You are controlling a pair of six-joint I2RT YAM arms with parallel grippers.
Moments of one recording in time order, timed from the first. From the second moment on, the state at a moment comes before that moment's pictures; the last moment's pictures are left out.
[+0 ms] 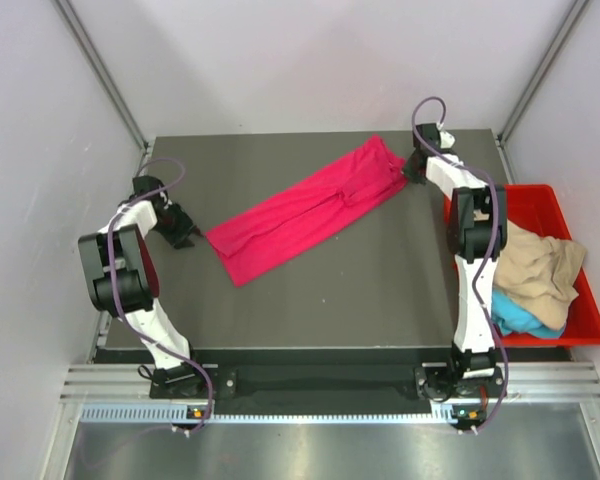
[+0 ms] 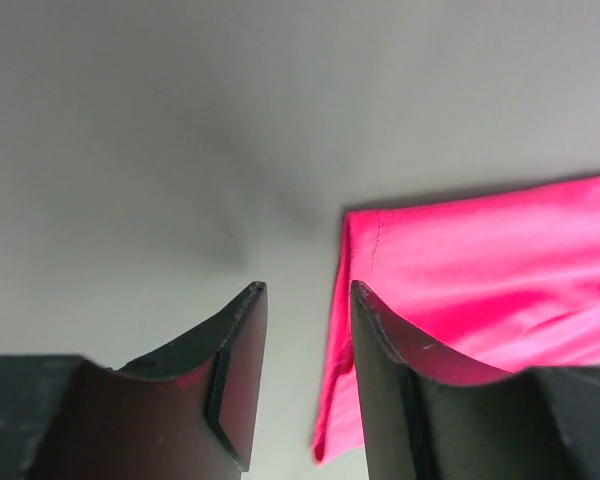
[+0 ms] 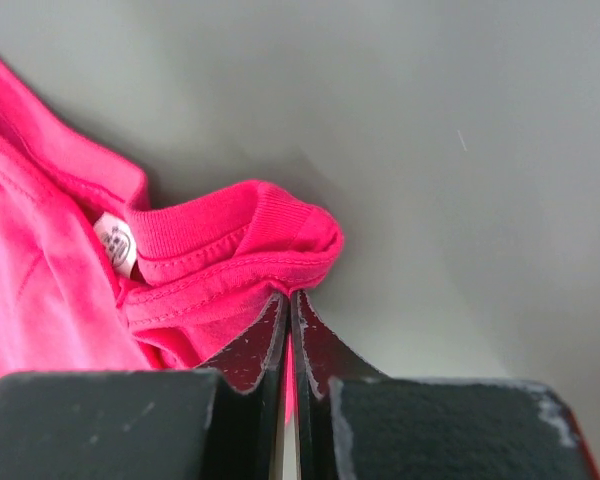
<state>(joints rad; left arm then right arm) 0.26 1.83 1.19 -0.52 0.26 -0.49 0.10 2.34 1.88 -0.42 0.21 0.67</state>
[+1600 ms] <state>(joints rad) 0.22 1.89 1.39 -0.50 0.38 -0.47 1.00 2.05 1.43 -0.39 0.22 1.46</state>
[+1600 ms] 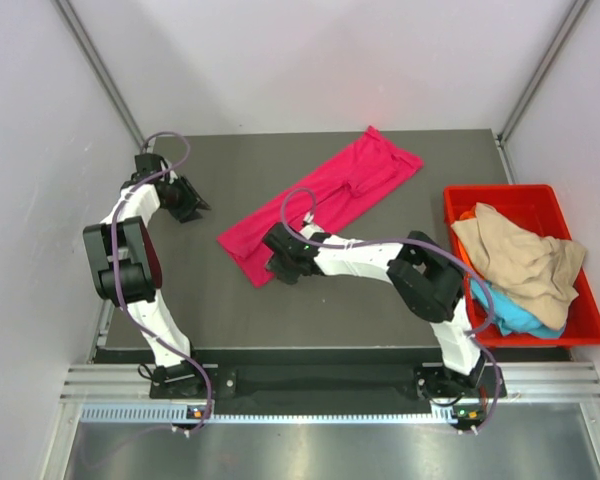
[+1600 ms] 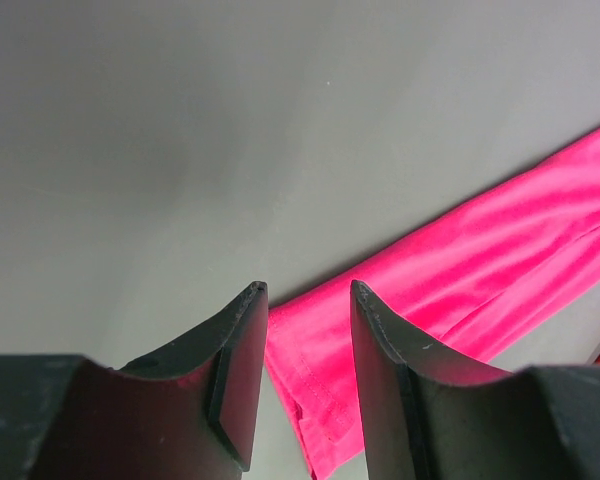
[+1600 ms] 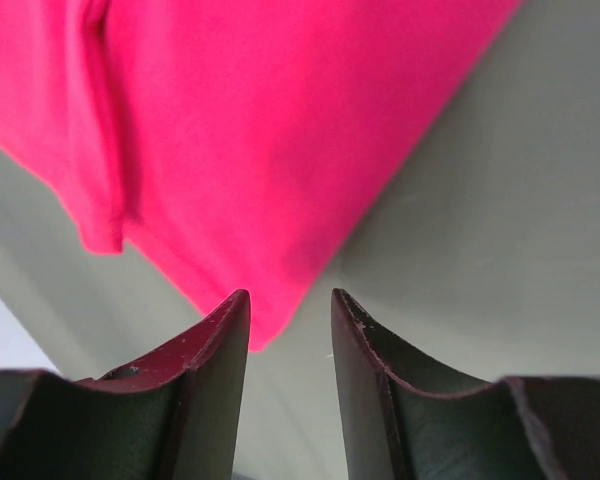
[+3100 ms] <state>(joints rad) 0.25 1.92 1.39 -0.50 0.43 -0.47 1.12 1.97 1.29 -0.41 0.32 1.46</state>
